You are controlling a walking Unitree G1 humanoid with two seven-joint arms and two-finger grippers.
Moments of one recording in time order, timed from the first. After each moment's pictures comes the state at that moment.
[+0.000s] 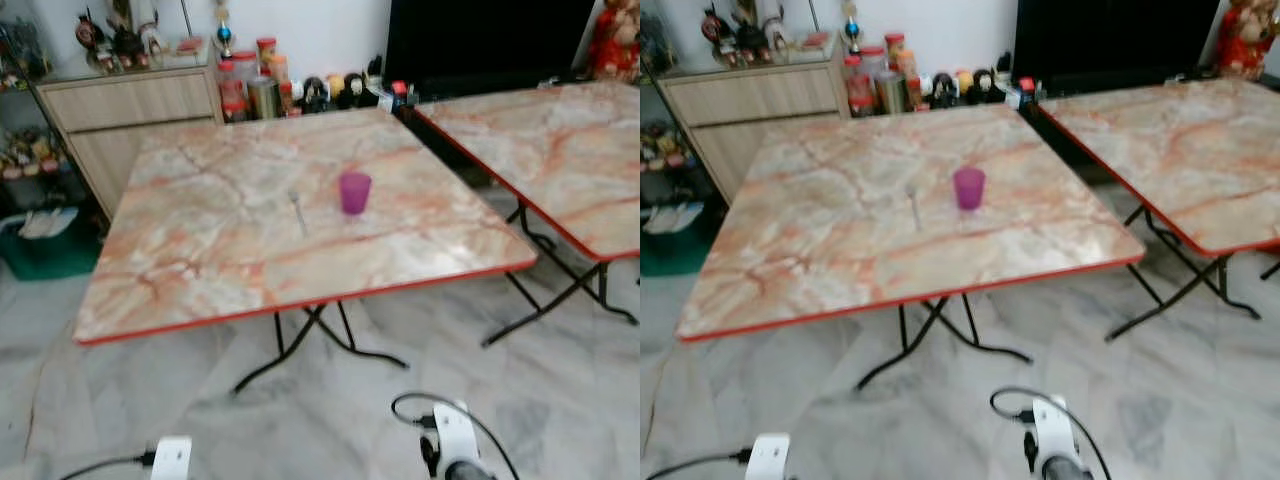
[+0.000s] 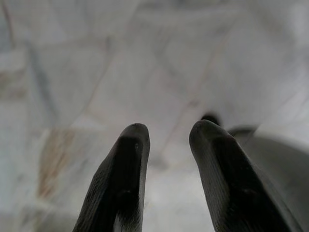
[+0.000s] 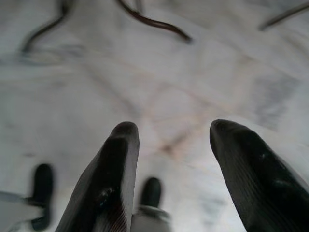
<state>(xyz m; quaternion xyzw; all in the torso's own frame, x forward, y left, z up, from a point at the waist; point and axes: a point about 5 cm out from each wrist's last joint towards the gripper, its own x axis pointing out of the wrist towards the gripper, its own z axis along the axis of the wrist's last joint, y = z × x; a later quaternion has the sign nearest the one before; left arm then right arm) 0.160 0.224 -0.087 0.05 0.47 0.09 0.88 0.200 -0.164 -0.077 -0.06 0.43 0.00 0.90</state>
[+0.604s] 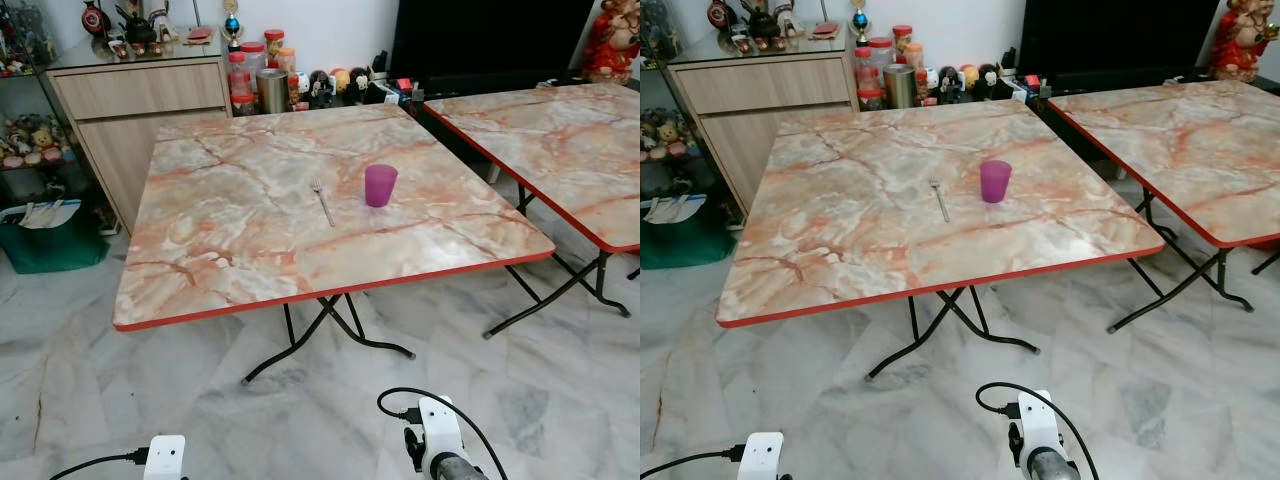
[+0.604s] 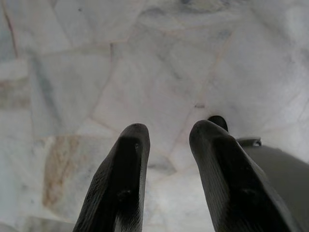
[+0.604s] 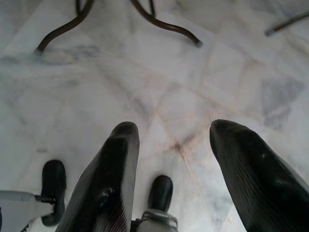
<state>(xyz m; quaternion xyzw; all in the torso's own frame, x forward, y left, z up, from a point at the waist) 0.177 0.221 -0.080 0.05 0.44 0.08 0.89 0.201 -0.169 -0.076 -0.07 0.42 0.00 0.91</state>
